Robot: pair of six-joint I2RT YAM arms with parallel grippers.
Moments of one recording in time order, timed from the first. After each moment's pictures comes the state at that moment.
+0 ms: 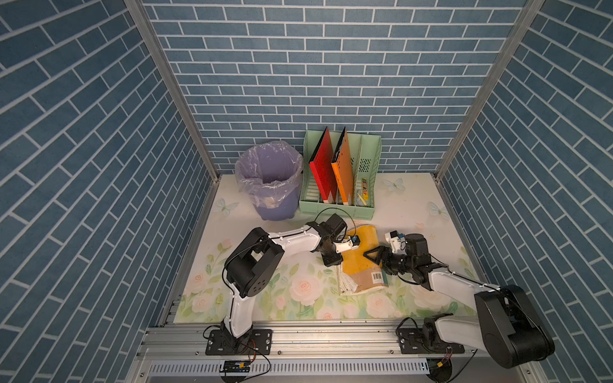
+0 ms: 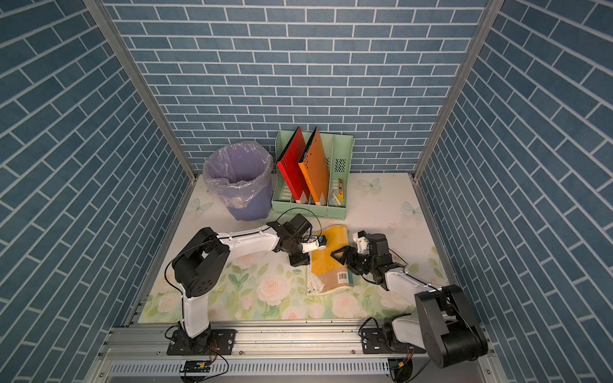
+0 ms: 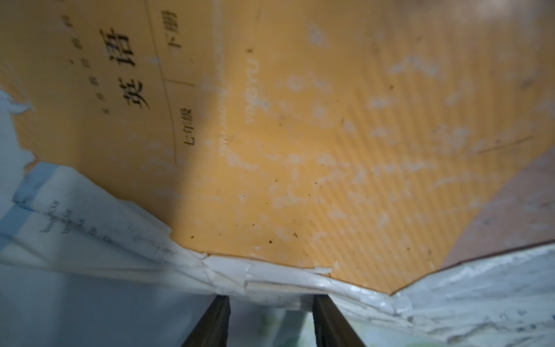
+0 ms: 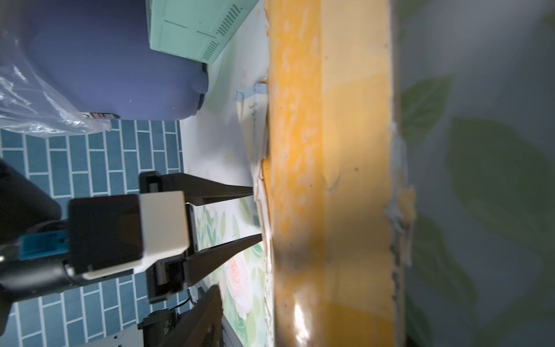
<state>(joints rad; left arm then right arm) -0.80 1.97 1.29 -0.54 0.20 0.50 0.33 1.24 0.35 0.21 -0.72 0.86</state>
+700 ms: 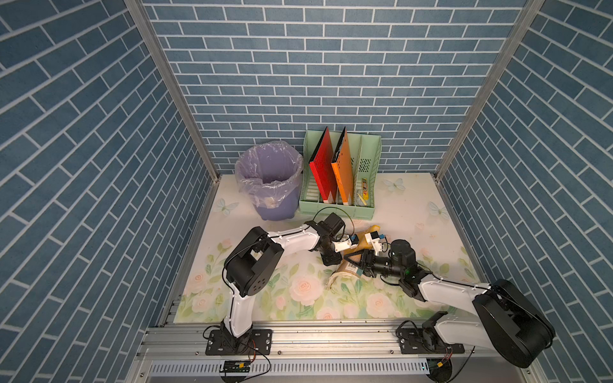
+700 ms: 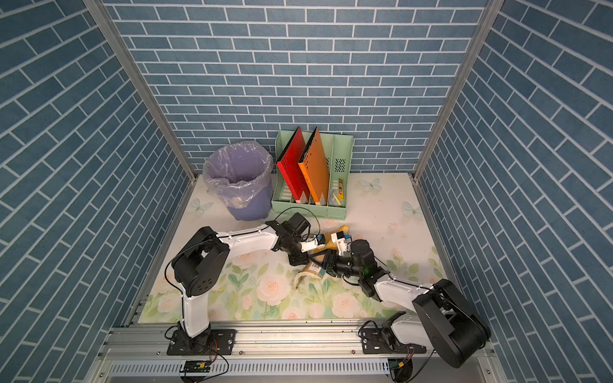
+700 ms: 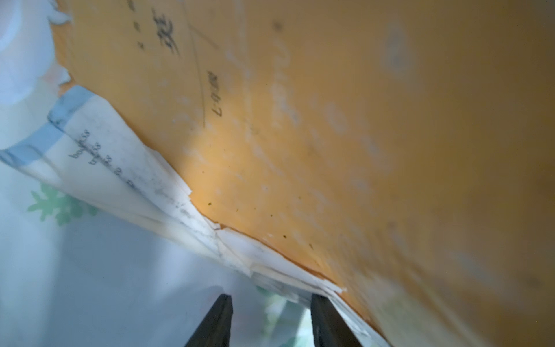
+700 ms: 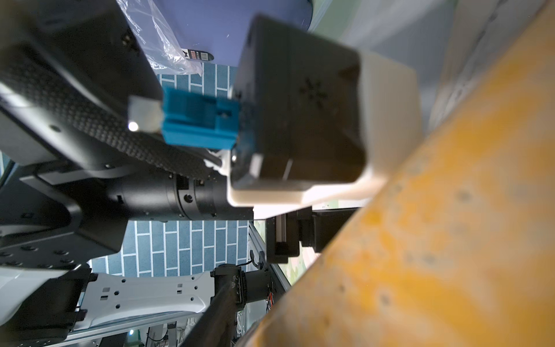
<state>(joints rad) -0.77 1.97 1.28 -0.53 0.23 0.50 0.62 1.28 0.31 0.62 -0.68 1.16</state>
